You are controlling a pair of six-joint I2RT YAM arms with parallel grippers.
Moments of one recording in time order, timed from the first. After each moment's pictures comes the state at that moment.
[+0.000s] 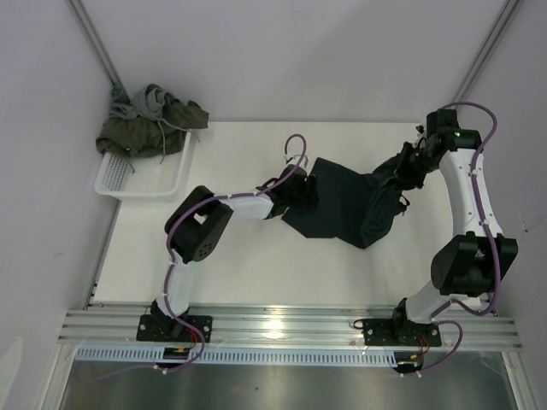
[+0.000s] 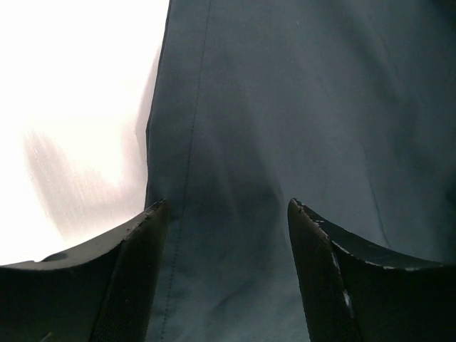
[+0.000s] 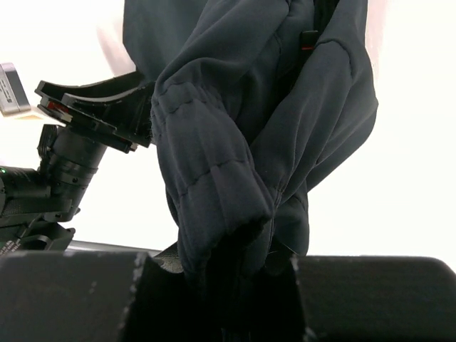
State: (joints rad) left arm -0.74 2.11 1.36 0.09 -0.10 -0.55; right arm -0.06 1.60 1.67 -1.21 -0.33 0.38
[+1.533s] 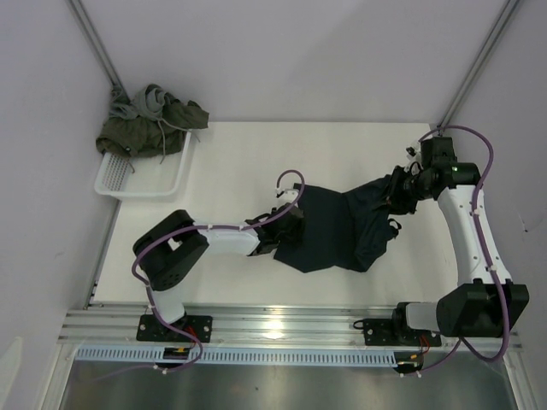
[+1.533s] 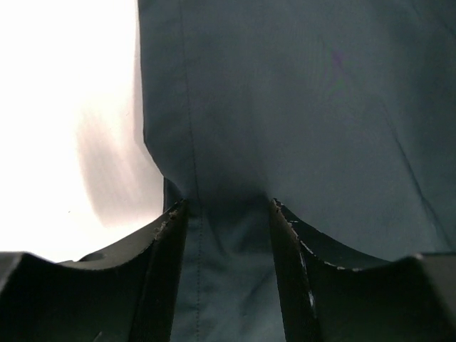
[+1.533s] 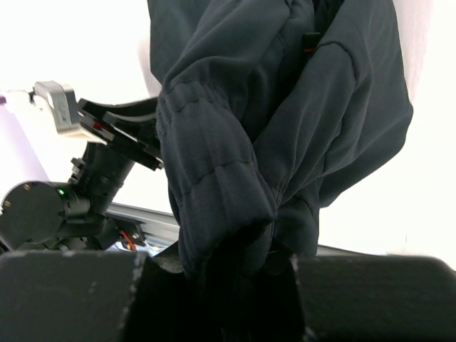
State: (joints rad) left arm -0.92 1.81 0.95 0.07 -0.31 -0.63; right arm -0.01 1.30 1.34 -1.14 -0.42 0.39
